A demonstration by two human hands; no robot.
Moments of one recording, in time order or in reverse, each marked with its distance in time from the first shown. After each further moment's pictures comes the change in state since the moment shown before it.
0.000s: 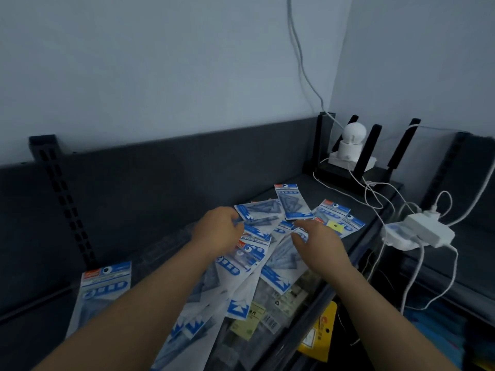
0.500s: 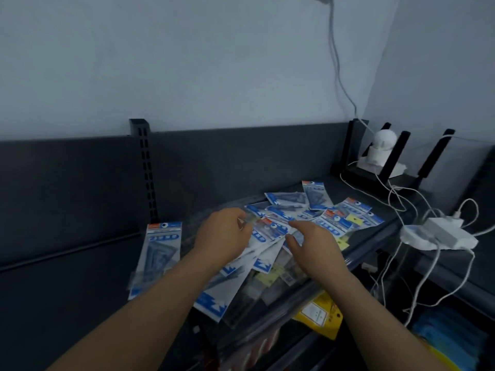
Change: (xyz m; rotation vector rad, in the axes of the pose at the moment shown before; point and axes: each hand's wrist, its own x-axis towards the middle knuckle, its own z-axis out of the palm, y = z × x) left_hand -0.125 -0.011 -0.034 -0.046 0.136 -0.082; right_hand -0.083 -0.053 -0.004 0.022 -0.046 -0.204
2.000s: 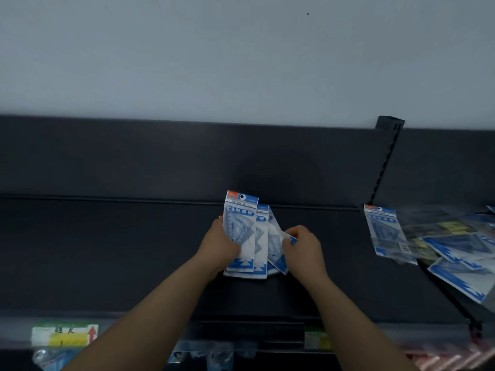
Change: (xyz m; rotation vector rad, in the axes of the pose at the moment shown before) left_hand -0.271 -0.293 -0.231 -0.464 0.294 -0.661; right_hand -0.159 -0.384 0.174 0.640 -0.317 -0.113
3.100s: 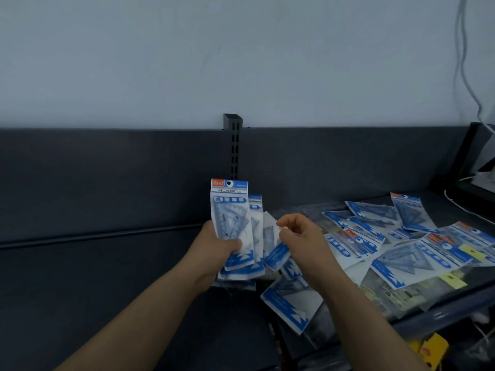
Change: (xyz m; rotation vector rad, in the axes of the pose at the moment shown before) left_hand 0.044 0.141 0.295 -0.397 -0.328 0.051; right_hand 0.092 0.140 -0.274 0.313 0.088 0.045
